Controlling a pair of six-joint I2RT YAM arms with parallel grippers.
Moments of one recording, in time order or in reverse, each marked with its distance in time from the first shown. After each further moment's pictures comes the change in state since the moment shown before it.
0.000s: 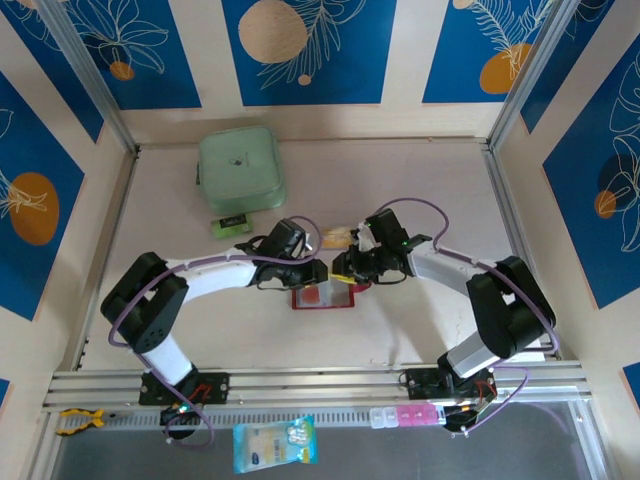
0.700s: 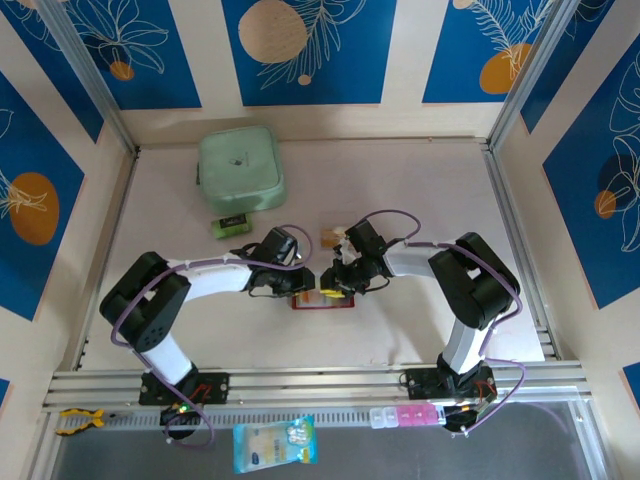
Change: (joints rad) left arm 0.040 0.002 -0.098 0.011 -0.029 0.015; right arm 0.089 0.238 0.038 0.074 -0.034 -0.003
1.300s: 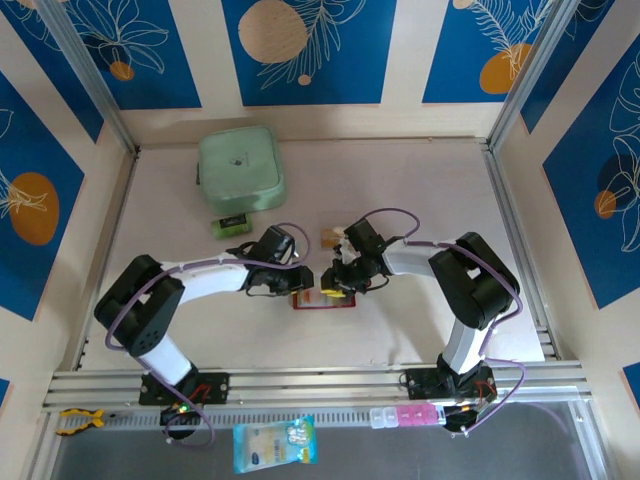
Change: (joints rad) left arm 0.010 -0.028 0.000 -0.030 -0.015 0.018; right arm 0.003 0.005 0.021 -0.050 0.029 -0.025
